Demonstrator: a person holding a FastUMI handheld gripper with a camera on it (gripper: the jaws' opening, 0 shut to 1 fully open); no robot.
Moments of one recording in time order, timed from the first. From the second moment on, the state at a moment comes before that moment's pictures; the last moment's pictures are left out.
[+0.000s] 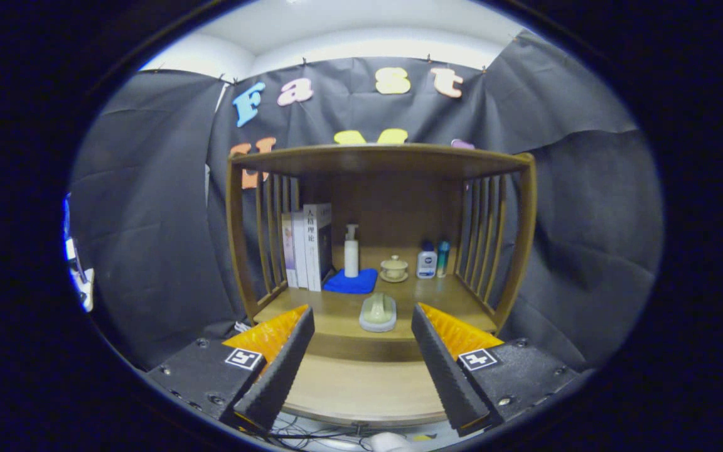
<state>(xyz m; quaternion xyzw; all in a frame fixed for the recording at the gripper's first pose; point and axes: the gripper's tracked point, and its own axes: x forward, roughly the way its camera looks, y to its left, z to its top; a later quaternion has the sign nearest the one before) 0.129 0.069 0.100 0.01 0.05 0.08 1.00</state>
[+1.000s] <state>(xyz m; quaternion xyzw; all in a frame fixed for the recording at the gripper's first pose) 0.058 0.038 -0.104 0.01 0.05 0.02 1.00</state>
